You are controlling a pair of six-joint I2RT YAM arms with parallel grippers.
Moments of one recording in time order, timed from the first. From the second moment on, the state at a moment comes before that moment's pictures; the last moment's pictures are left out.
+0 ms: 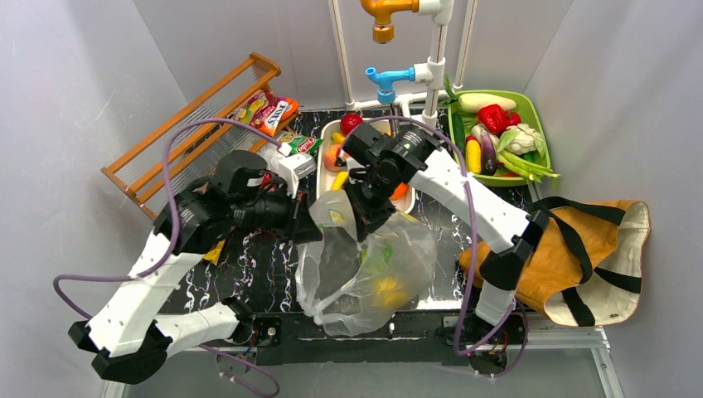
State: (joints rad) left arm -0.71 1.04 1.44 -1.10 0.48 -0.27; right arm 0.94 1.74 1.99 -1.53 -0.35 0.46
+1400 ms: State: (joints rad) left arm -0.70 1.28 1.77 -1.17 0.21 -0.59; right arm 1.04 1.78 2.17 -1.62 -0.20 0.78
